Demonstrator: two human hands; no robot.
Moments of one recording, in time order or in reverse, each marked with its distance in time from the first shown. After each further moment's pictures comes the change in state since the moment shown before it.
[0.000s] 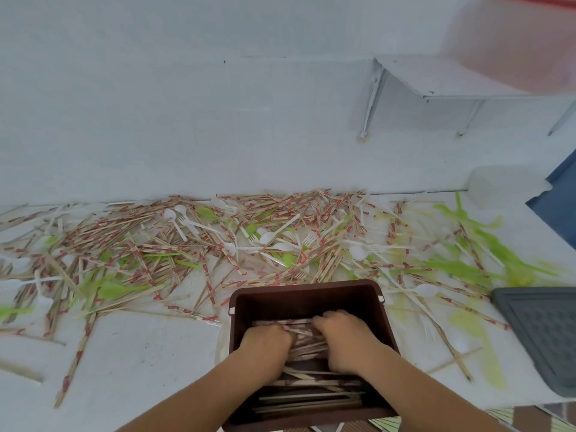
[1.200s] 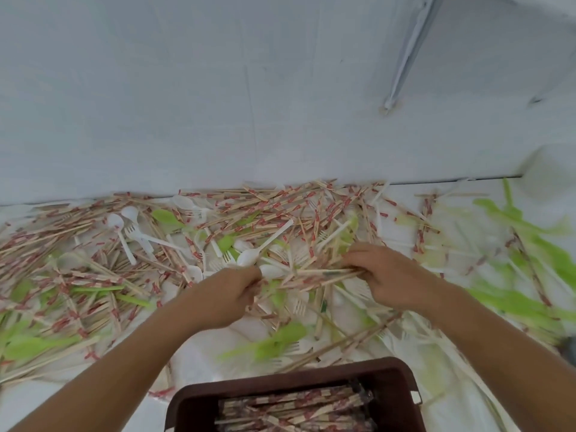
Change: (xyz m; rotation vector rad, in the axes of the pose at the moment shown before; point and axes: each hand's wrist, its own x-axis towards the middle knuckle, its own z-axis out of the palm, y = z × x) left_hand 0.149 -0.142 -0.072 -0.594 0.107 0.059; right_hand 0.153 0.169 -0.084 0.340 0.247 -0.267
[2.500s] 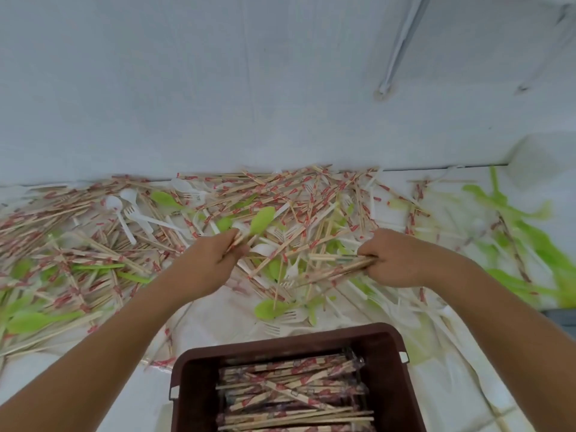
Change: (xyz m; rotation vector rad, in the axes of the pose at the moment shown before) left_hand -0.023 -0.002 -0.012 -0.127 0.302 -0.015; right_hand -0.020 -0.031 -0.034 -0.134 -0.299 0.337
